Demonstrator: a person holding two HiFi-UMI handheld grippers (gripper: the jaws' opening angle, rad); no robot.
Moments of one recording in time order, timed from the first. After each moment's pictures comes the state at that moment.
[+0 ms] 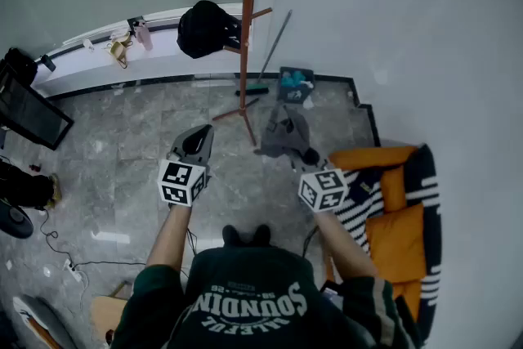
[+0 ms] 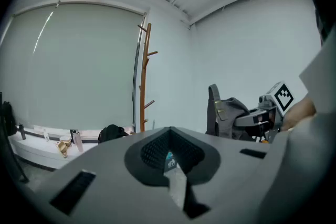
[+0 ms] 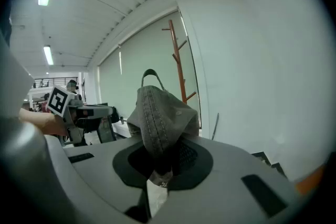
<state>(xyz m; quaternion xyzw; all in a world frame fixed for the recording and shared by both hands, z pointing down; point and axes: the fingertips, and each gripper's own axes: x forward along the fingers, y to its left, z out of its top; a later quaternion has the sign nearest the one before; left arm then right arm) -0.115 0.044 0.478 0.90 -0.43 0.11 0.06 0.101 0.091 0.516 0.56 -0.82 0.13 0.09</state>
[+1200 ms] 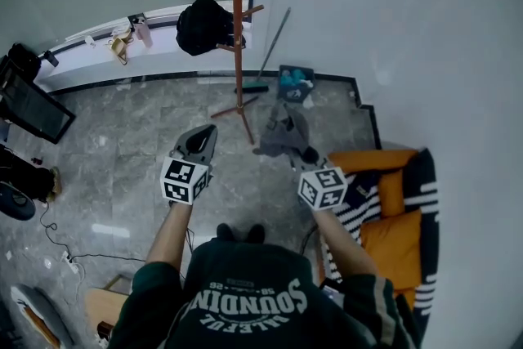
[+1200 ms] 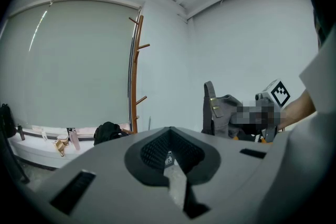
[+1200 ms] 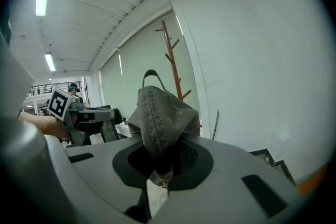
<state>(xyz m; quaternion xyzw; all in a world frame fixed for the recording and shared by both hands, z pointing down) -0.059 0.046 0.494 0.90 -0.42 0.13 0.06 0.145 0.084 0.530 0.54 -0.82 0.16 0.08</state>
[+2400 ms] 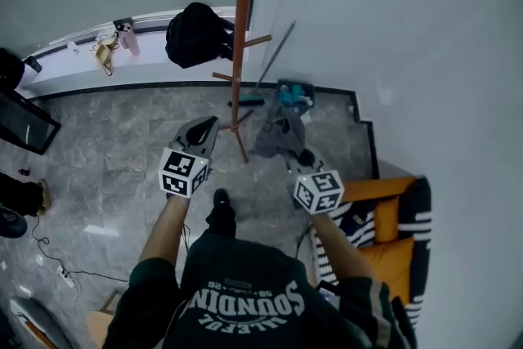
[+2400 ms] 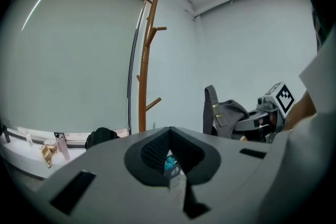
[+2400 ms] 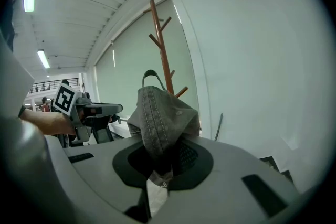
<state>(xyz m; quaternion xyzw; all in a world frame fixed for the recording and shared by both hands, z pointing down) -0.054 -0.160 0.501 0.91 -0.40 0.12 0.07 0.131 -0.101 0.541 0.53 -0.82 0.16 0.10</state>
